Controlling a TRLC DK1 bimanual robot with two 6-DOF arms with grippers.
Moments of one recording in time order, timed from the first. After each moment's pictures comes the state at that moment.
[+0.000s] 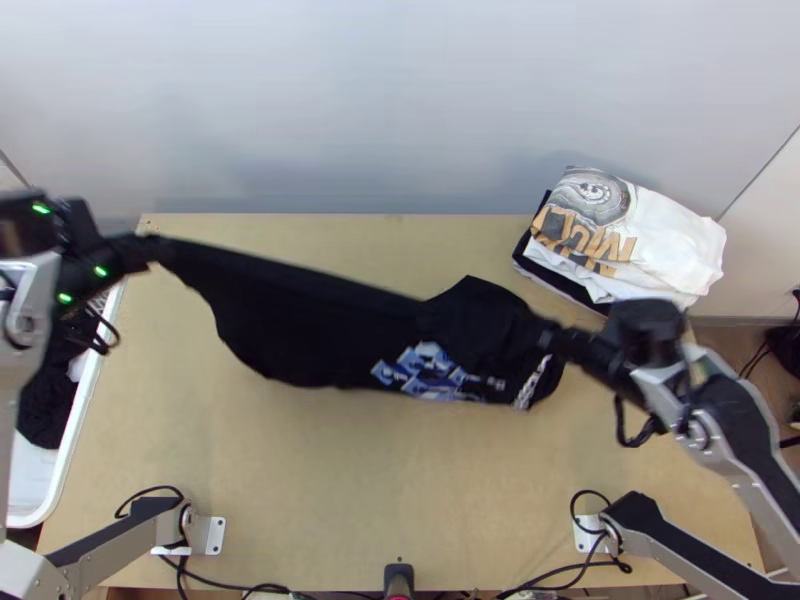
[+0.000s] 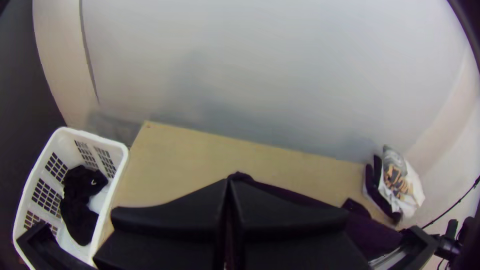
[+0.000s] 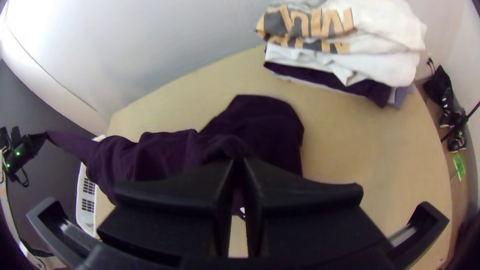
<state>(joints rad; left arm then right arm) 0.05 1.20 1.60 -0.95 0.01 -0.21 0.51 0.94 1.08 -0.84 0.12 0.70</state>
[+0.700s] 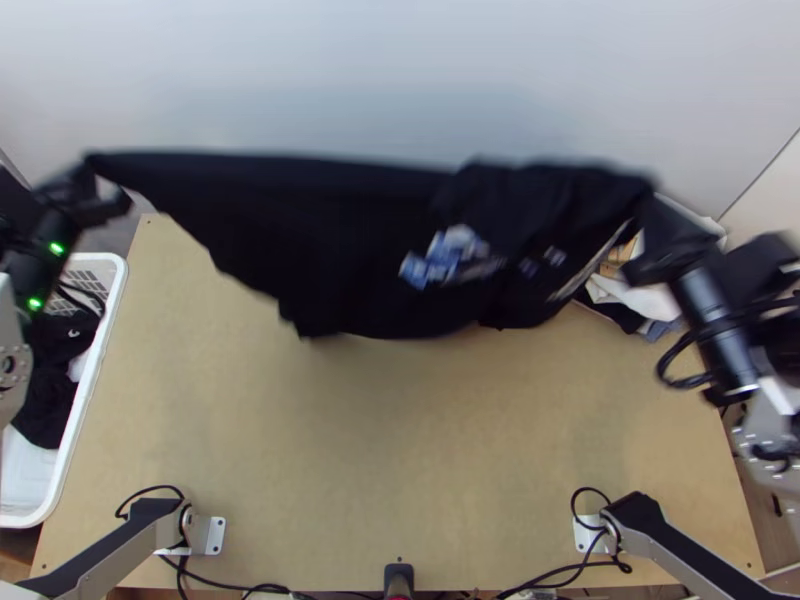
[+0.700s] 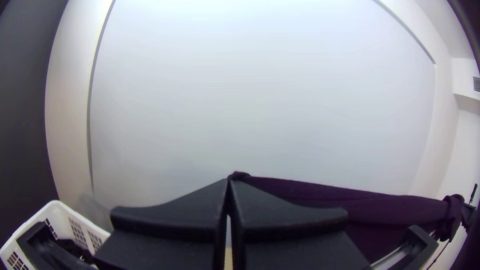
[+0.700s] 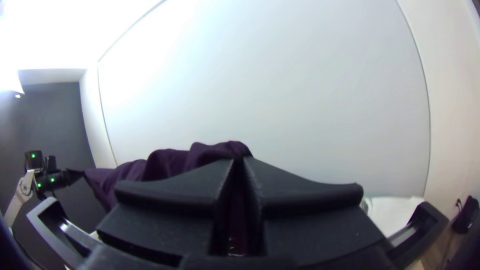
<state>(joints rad) 0.04 1.10 1.59 -0.49 -0.07 -0.23 0.43 0.90 1.32 -0.21 0.15 0.28</state>
